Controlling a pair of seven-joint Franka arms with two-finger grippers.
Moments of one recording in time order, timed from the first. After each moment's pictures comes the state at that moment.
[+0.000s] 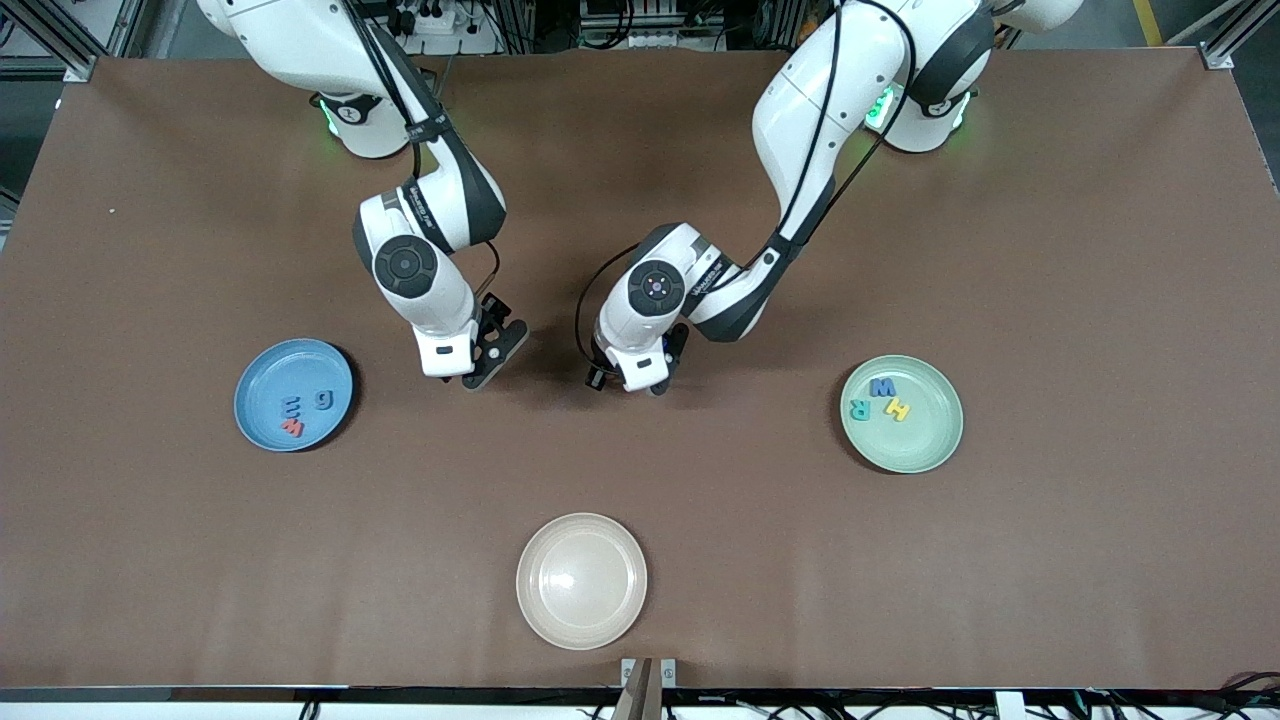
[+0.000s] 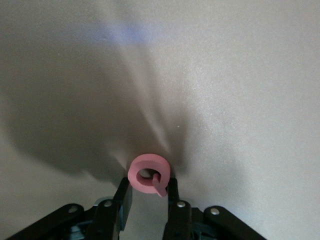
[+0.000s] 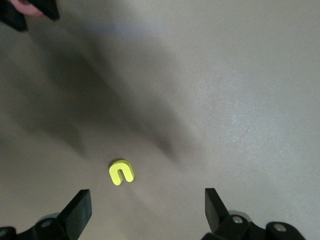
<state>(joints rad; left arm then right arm) -0.72 0.96 -0.16 -1.33 -0.18 2.45 -1.87 0.59 0.38 -0.13 -2.10 0.08 2.39 -0.51</state>
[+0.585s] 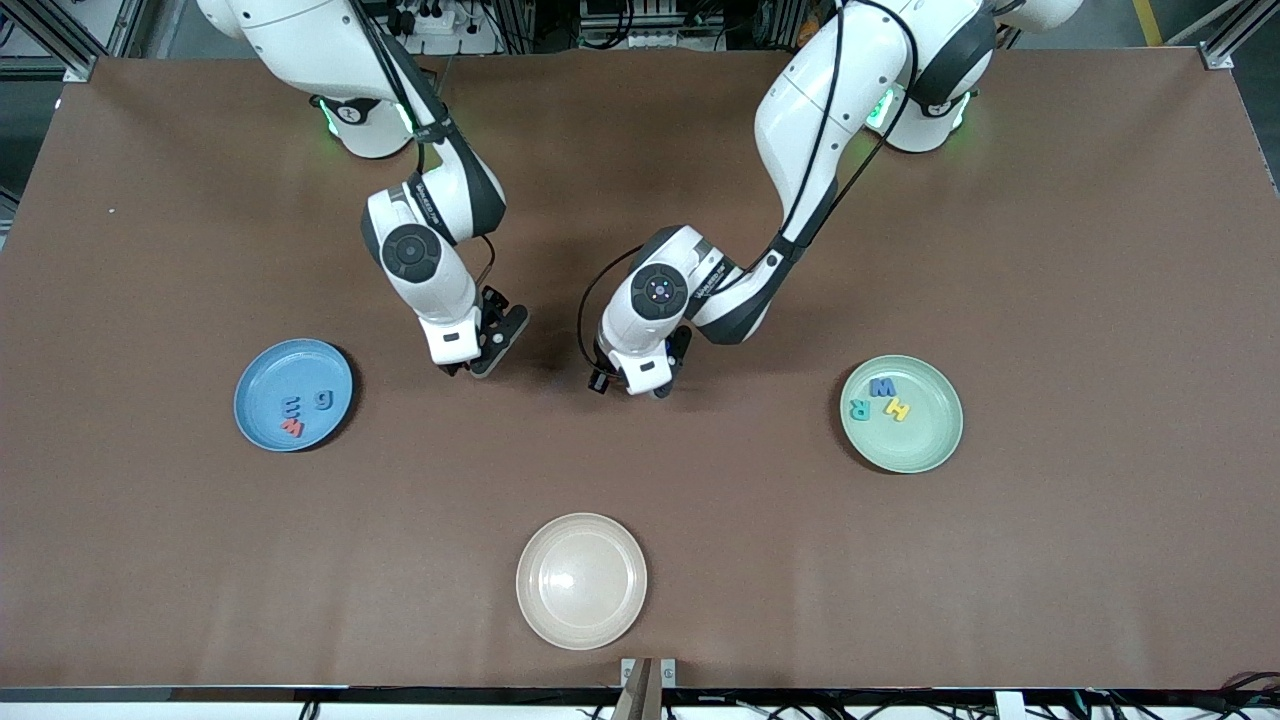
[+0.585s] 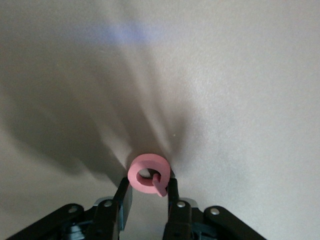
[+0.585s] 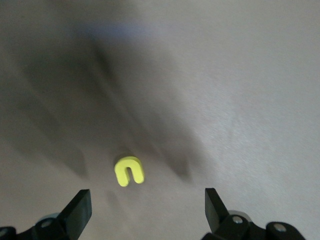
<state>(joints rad) -0.71 0.96 -0.16 -1.32 -0.18 2.43 -1.87 0.63 0.38 -0.12 -2.23 0.08 2.58 -0.54</state>
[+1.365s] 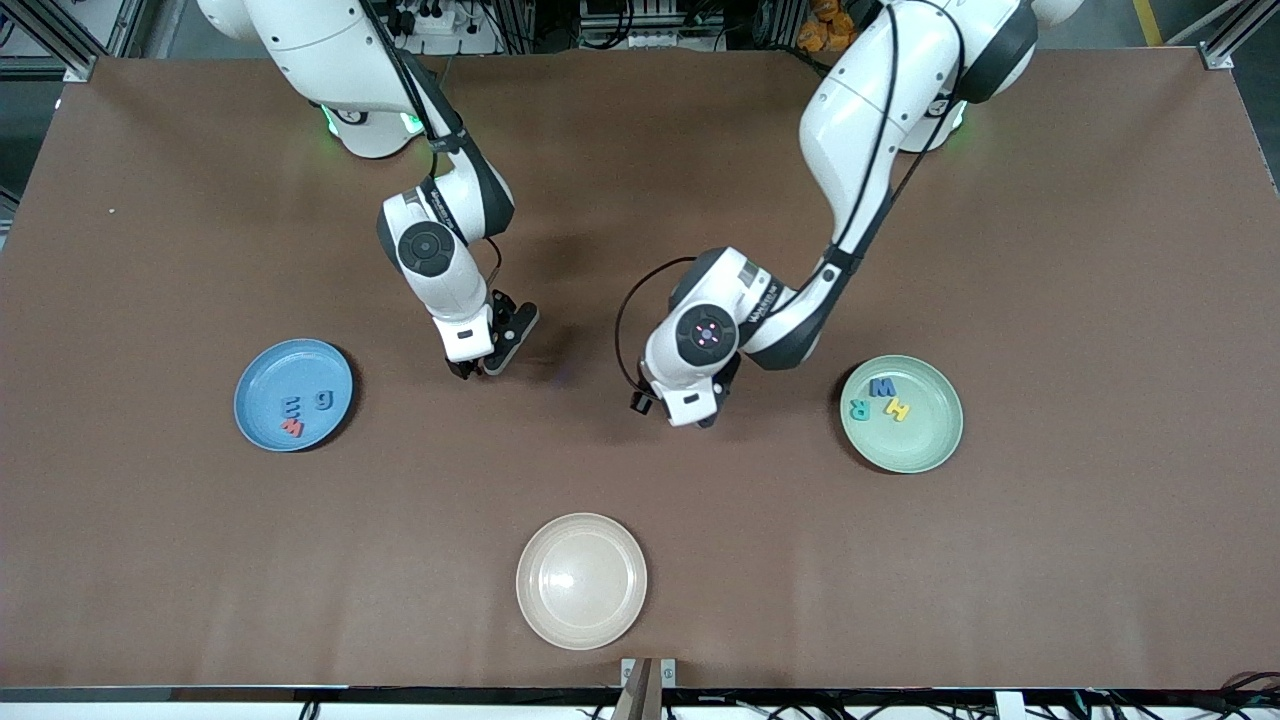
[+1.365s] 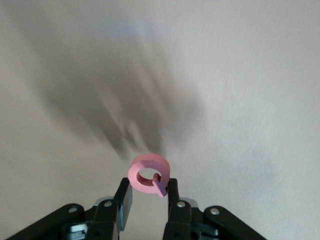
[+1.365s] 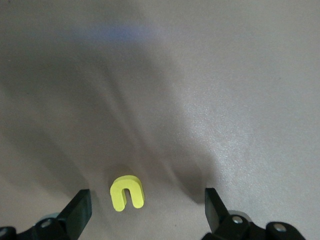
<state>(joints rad) -0.56 0.88 -0.16 -1.31 -0.18 2.14 -1.66 0.64 0.44 -0.13 -2.25 0.08 2.70 -0.58</state>
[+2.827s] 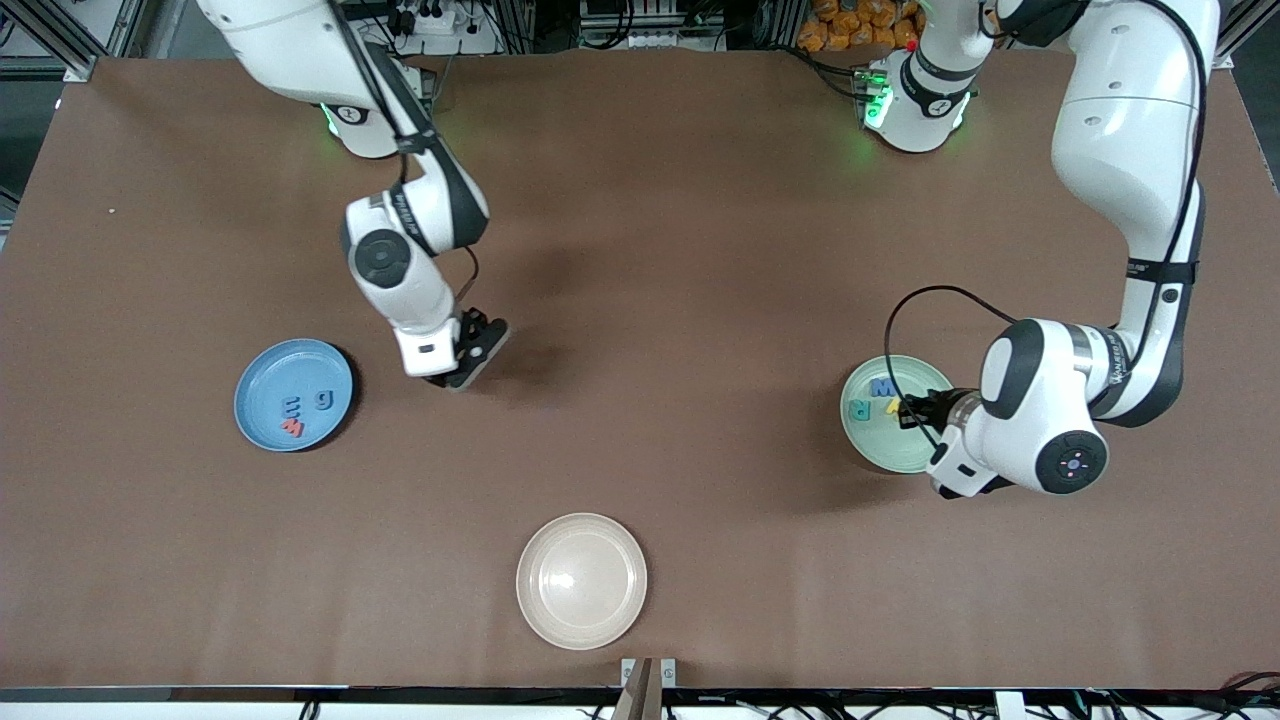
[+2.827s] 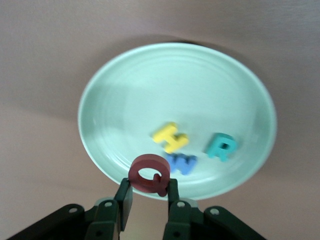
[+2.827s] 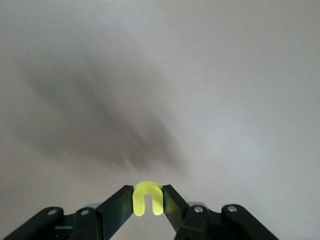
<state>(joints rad) -0.02 0.72 -0.14 -1.44 0.01 1.73 -0.32 0.51 0.33 -0.14 -2.16 0.08 2.48 -0.58</state>
